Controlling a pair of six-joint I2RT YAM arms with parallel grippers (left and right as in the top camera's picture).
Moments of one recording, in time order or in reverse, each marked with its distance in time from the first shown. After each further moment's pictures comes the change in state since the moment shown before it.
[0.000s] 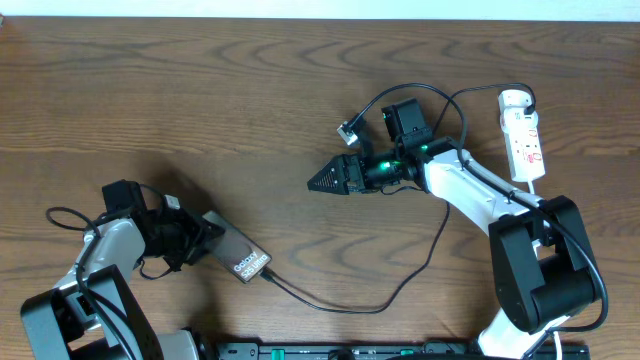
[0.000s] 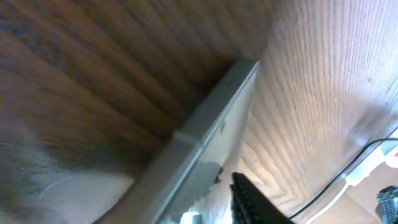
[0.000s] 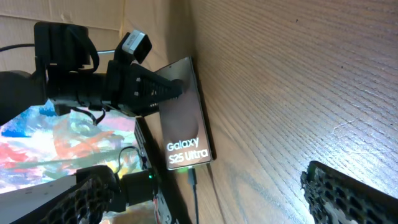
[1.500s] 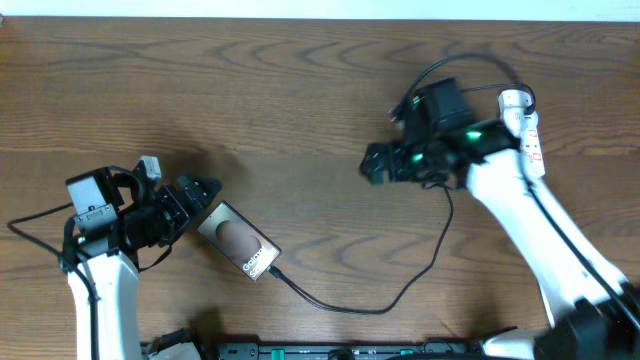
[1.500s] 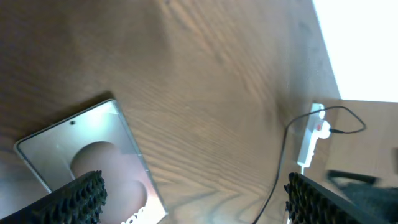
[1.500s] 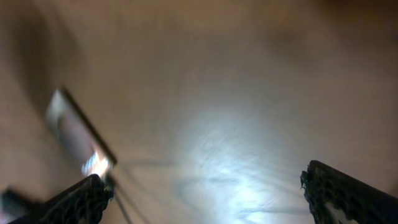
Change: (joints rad) left arm 0.000 -0.393 0.101 -0.049 0.141 0.052; right arm -0.052 -0.295 0.204 -0.580 0.724 -0.018
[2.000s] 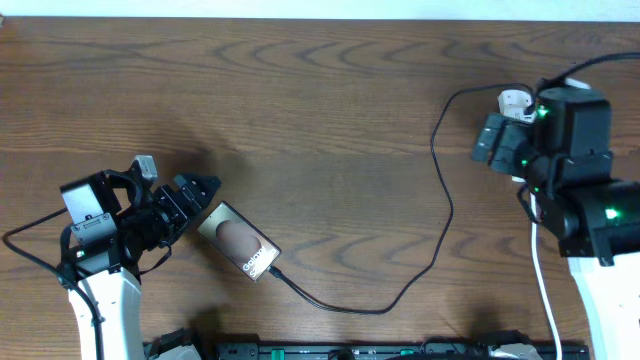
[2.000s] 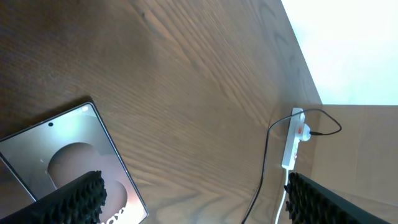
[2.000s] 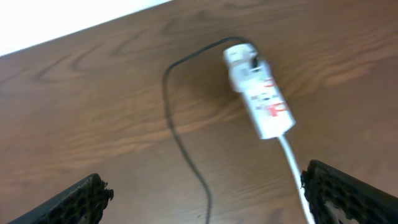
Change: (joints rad) left arm 0.000 -0.088 0.000 0.000 0.023 -0.057; right arm -0.208 -0.384 0.066 -0.090 0.536 0.054
